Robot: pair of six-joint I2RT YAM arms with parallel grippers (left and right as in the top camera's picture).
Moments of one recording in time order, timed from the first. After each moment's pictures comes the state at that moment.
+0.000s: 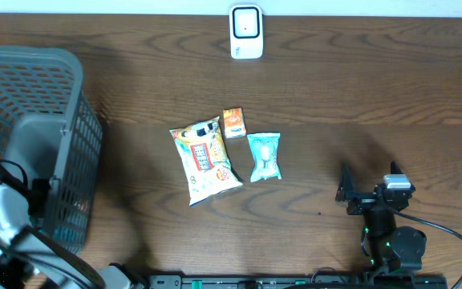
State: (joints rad) left arm 0.84 1.49 0.85 -0.83 0.26 -0.69; right arm -0.01 0.01 0.01 -0.07 -0.05 0.04
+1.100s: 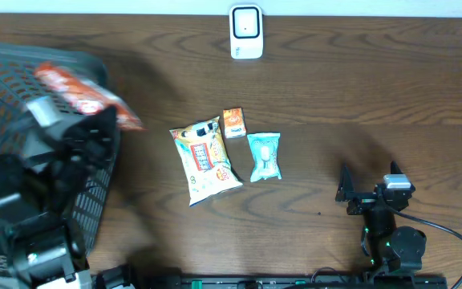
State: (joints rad) left arm 0.32 0.75 0.86 -0.28 0.82 -0.71; right arm -0.01 0.01 0.01 -0.07 -0.05 0.04
